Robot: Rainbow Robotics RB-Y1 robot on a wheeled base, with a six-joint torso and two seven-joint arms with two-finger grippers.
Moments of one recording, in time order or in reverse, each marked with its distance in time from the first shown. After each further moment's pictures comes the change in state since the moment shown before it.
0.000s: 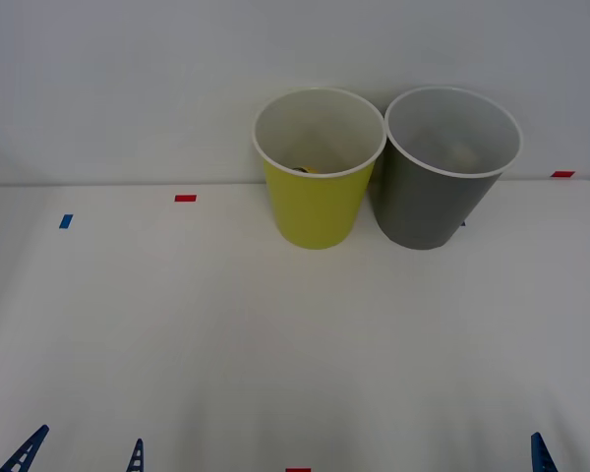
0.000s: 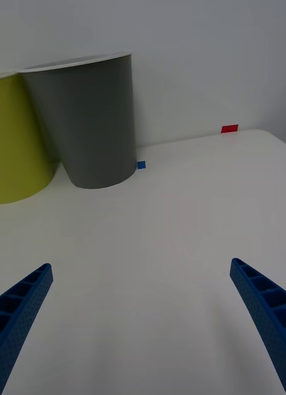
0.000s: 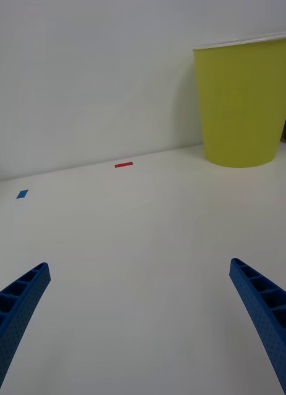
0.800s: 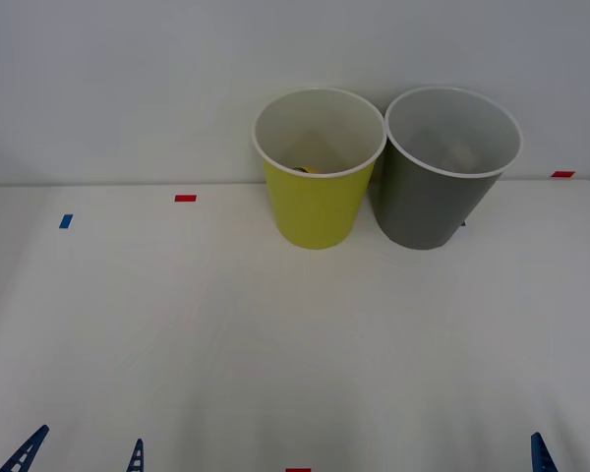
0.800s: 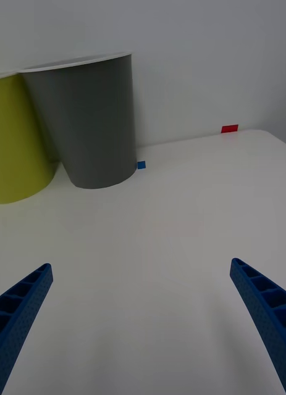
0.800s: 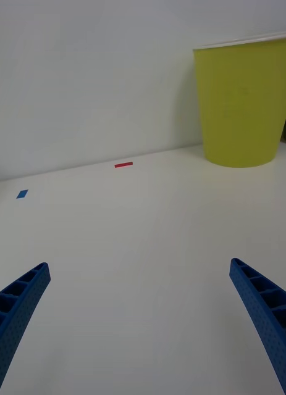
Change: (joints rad) right arm 0.000 0.000 0.000 0.000 0.000 0.000 0.000; left arm 0.000 0.000 0.000 0.000 0.000 0.000 0.000
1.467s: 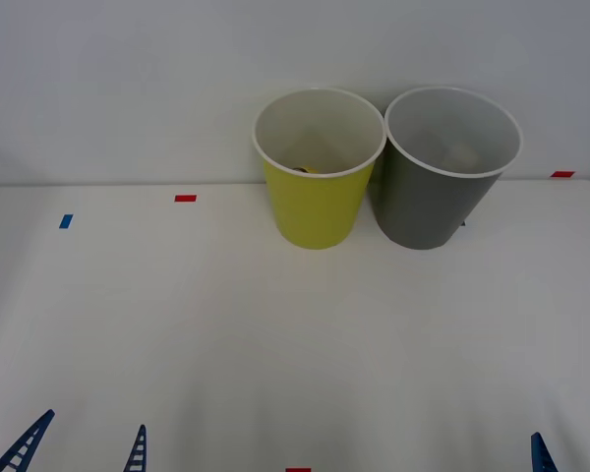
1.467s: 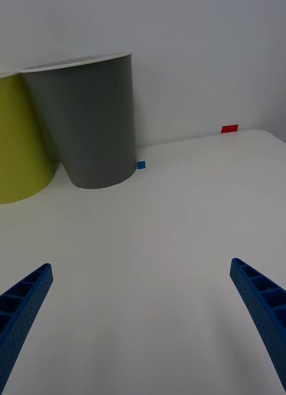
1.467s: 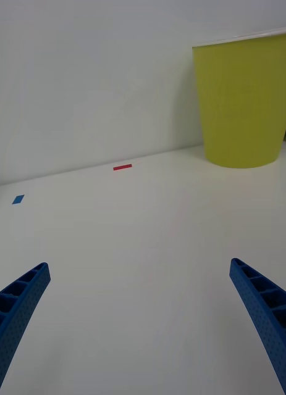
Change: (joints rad) right arm 0.000 0.000 0.000 0.000 0.000 0.000 0.000; left arm -0.043 0.000 0.010 0.001 0.003 0.037 -0.002
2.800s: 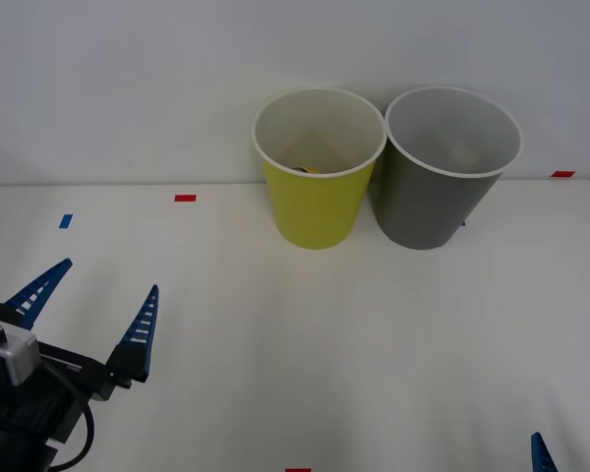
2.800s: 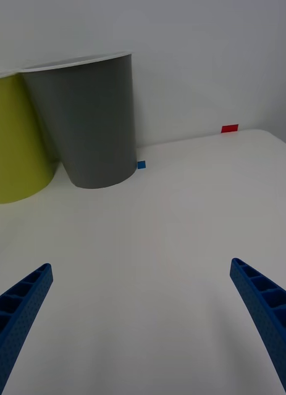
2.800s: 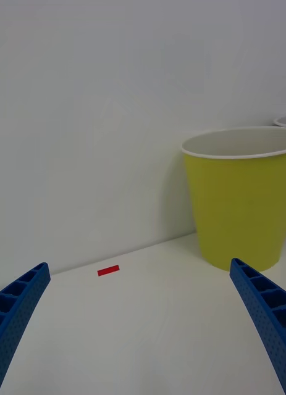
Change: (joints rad) right arm 0.000 0.000 0.000 0.000 0.000 0.000 0.000; left arm -0.300 0.119 0.118 -0.292 0.055 0.412 0.133
